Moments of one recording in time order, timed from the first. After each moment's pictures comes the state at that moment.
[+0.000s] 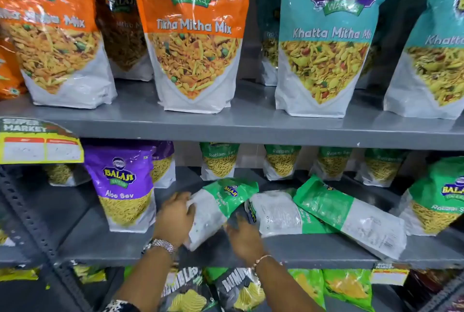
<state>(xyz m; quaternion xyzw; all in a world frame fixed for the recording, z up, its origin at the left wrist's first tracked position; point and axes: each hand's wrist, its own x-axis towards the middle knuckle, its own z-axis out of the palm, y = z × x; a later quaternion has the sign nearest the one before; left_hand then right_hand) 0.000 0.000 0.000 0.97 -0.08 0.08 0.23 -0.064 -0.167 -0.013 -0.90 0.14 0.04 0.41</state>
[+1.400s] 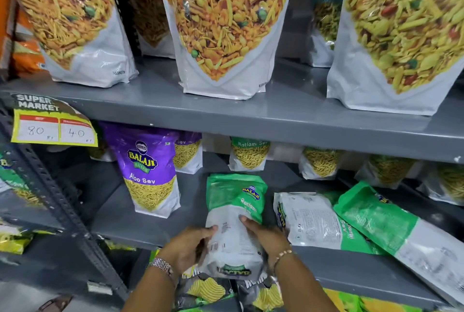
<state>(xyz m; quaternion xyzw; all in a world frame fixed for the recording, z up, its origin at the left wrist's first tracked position) -0.015 0.004 -0.056 0.65 0.18 -0.26 0.69 -0.019 -0.184 -0.058 -0.66 0.24 0.13 0.70</state>
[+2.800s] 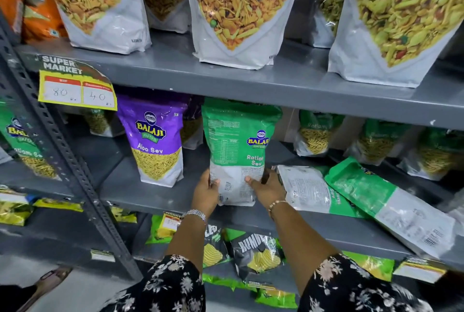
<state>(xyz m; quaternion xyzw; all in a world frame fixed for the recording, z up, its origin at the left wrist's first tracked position) 0.005 -0.021 -0.071 0.77 0.08 0.02 0.63 -0.004 -0.185 -0.042 -0.81 0.19 0.00 0.56</state>
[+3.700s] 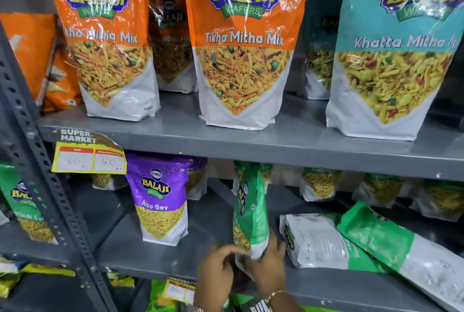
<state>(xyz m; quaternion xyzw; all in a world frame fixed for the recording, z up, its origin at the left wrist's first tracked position) -0.035 -0.018 -0.066 0.84 -0.04 0.07 0.54 -0.038 -0.143 -0.058 -0.85 0.15 -0.09 0.49</state>
